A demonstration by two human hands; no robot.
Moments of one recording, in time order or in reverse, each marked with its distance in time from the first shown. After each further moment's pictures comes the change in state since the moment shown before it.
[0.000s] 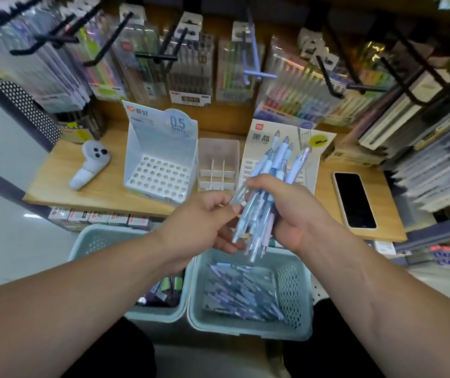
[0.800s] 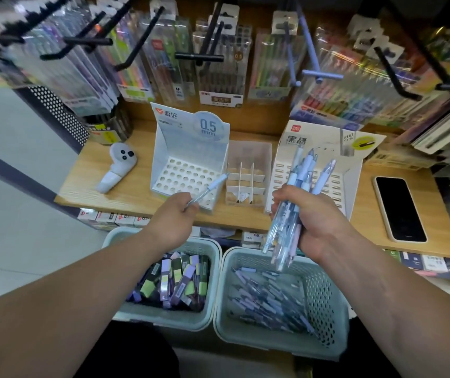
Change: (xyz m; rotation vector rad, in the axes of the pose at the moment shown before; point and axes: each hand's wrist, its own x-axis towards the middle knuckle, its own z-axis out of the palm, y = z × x) left_hand 0.043 -0.044 -0.102 0.549 0.322 -0.103; right_hand 0.038 0.017 0.012 -0.009 0.107 0.037
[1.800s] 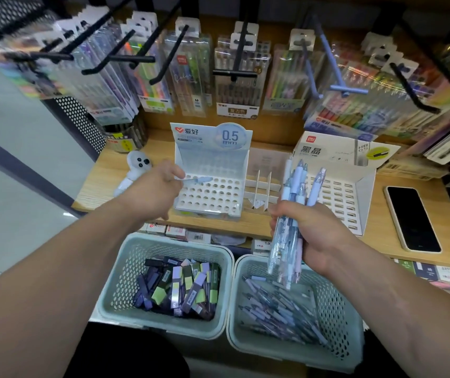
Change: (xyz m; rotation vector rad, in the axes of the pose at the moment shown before) left_hand 0.013 0.008 -0.080 -0.008 0.078 0.046; right_hand -0.018 0.004 0.024 -0.135 -0.094 0.040
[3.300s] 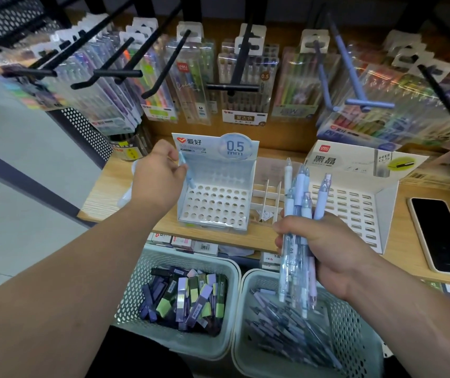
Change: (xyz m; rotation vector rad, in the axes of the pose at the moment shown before) left_hand 0.062 -0.002 0.010 0.194 0.543 0.221; right_hand 0.010 -0.011 -0.002 -0.073 -0.058 0.006
